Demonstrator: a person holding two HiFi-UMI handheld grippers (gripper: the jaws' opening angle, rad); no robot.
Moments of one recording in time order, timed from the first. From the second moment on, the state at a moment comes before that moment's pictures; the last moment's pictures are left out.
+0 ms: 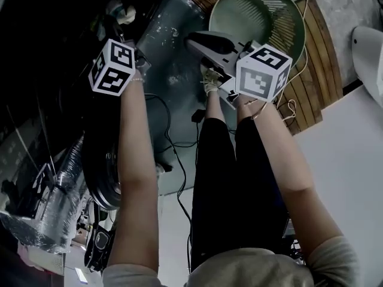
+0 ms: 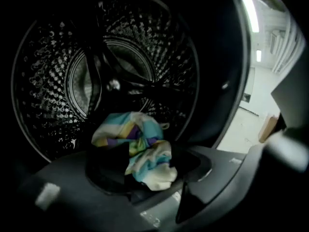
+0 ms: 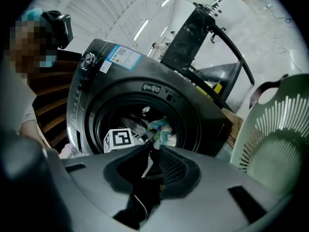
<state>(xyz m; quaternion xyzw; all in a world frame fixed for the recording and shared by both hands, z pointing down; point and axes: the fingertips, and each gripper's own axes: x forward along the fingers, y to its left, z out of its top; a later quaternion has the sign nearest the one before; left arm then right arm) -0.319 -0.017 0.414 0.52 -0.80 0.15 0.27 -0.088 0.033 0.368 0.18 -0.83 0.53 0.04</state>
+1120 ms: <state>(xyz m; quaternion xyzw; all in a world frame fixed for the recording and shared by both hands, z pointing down) -0.047 0.022 -0.027 0.81 -0.54 0.06 0.20 0.030 0.035 -0.046 0.25 -0.93 0.27 0.05</state>
